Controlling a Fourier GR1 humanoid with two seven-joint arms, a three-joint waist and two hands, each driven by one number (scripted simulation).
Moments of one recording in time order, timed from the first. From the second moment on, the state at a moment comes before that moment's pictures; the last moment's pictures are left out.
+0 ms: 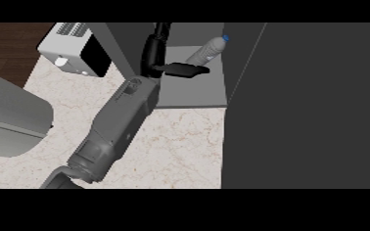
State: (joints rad) left arm -0.98 0.00 -0.10 -0.48 0.29 0.27 -0.66; right arm 0.60 -0.06 0.26 -2.14 -0.25 0.28 -0.17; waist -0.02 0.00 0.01
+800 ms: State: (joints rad) left arm -0.52 0.02 -0.30 -1.16 0.39 0.28 -0.42; right arm 0.63 -0.05 0.28 -2.18 -0.22 0.25 -0.15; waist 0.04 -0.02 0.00
